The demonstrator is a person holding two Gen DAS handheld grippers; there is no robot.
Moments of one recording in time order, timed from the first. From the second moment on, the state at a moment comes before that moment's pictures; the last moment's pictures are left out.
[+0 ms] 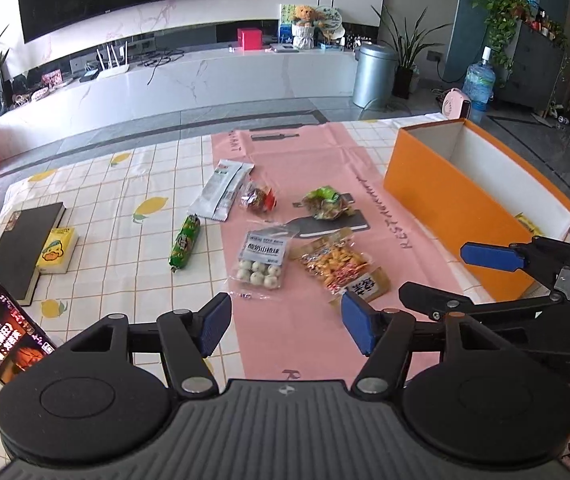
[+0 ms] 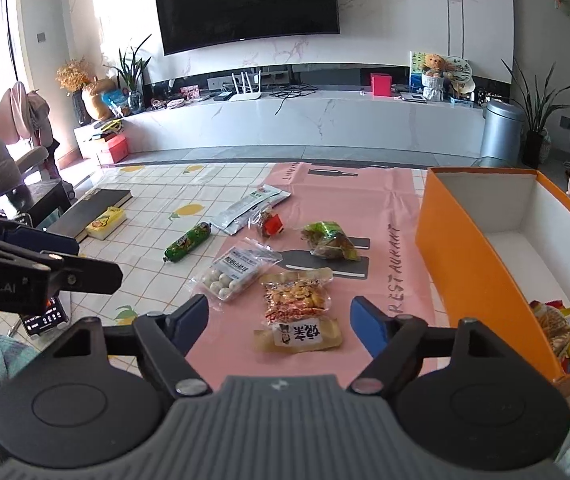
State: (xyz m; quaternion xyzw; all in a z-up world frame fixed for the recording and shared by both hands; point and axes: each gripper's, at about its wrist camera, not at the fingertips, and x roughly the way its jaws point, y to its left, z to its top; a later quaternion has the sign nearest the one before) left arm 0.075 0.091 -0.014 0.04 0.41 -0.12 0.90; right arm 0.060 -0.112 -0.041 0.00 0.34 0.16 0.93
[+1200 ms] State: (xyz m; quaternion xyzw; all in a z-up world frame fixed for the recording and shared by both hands) left arm 0.209 0.091 -0.116 0.06 0.50 -0.14 0.86; right arm 0.190 -0.080 -0.148 -0.06 0.42 0.16 0.89
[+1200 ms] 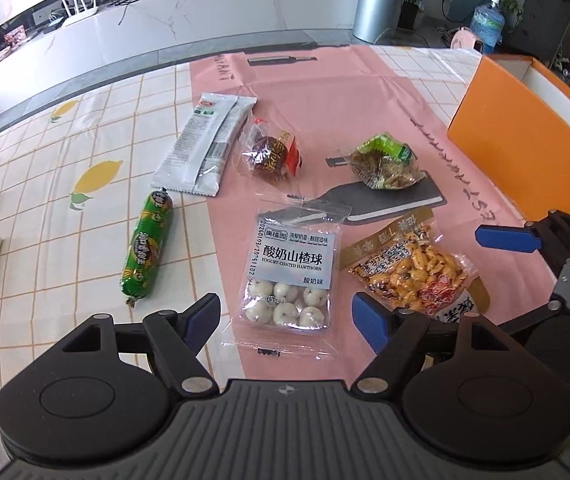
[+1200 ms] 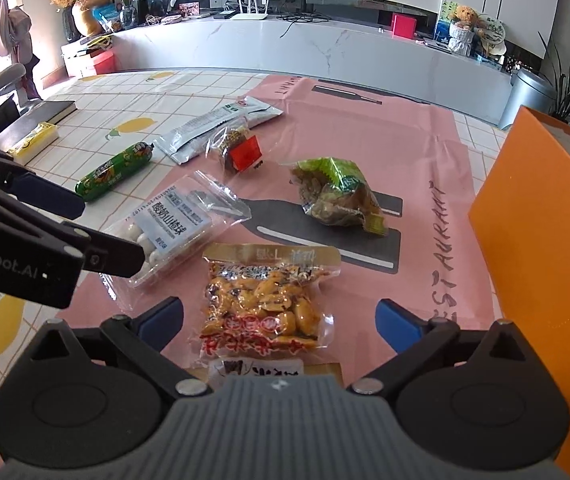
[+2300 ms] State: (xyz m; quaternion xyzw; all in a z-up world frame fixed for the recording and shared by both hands) left arm 0.219 0.086 -0.139 0.04 0.51 -0.09 0.86; right arm 0.191 -0.075 -0.158 -0.07 0.40 0.19 0.89
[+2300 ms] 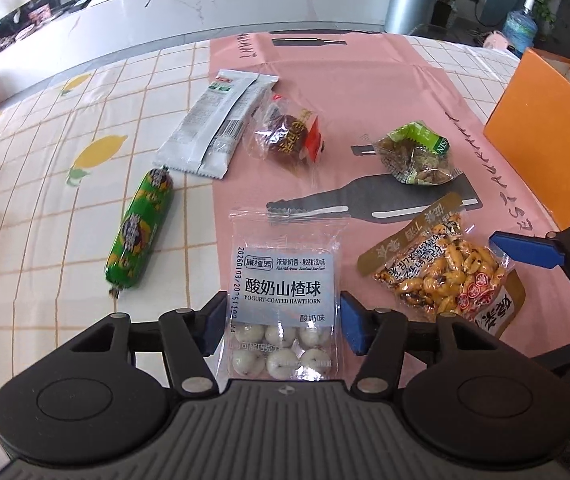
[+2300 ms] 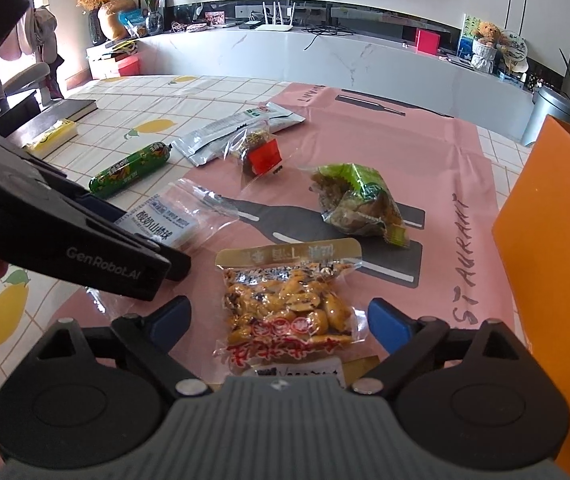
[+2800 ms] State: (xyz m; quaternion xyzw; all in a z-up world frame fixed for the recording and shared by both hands) left arm 0.201 0.090 -0.132 -0.01 0.50 -0.09 0.86; right arm 0.184 -0.077 -0.157 -0.10 0.41 0.18 0.89
